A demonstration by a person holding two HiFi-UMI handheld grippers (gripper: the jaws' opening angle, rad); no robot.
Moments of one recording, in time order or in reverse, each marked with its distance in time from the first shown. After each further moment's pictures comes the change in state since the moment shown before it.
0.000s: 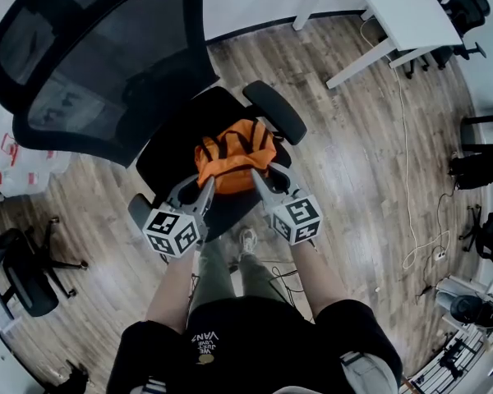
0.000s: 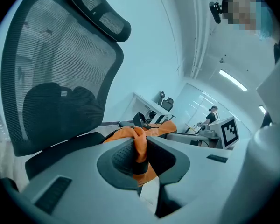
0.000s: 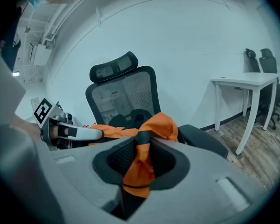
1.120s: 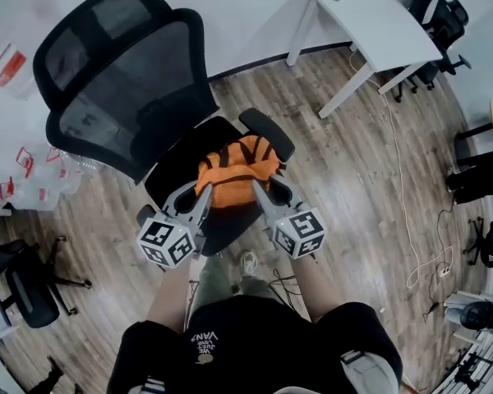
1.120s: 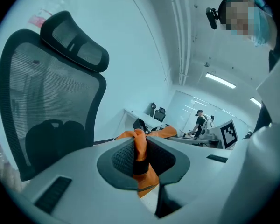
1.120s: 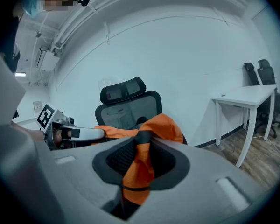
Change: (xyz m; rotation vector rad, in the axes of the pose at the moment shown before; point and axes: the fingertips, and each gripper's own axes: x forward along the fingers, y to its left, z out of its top) left arm -0.059 -0.082 0.076 0.128 -0.148 -0.054; right arm -0.084 0.041 0.085 -0.028 -0.164 0.005
